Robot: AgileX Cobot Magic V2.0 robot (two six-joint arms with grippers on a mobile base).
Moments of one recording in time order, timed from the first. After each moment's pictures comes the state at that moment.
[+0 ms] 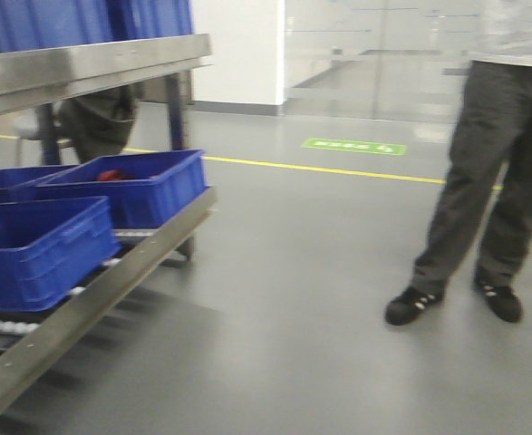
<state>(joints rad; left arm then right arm) -0.38 1.47 -1.72 0.04 0.67 -0.15 0.12 1.38 -1.68 0.16 1.05 0.08</state>
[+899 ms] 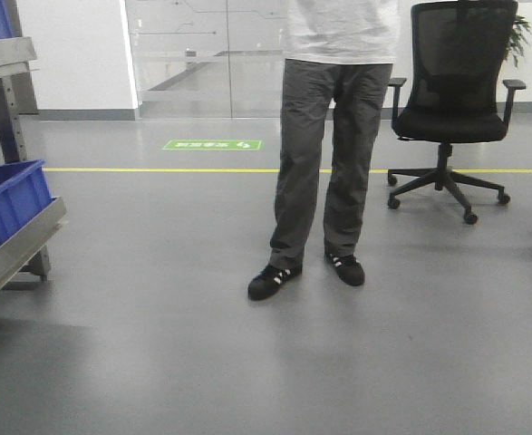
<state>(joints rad) -0.38 1.47 -1.72 0.04 0.67 -0.15 0.12 1.38 -1.68 0.16 1.05 0.08</state>
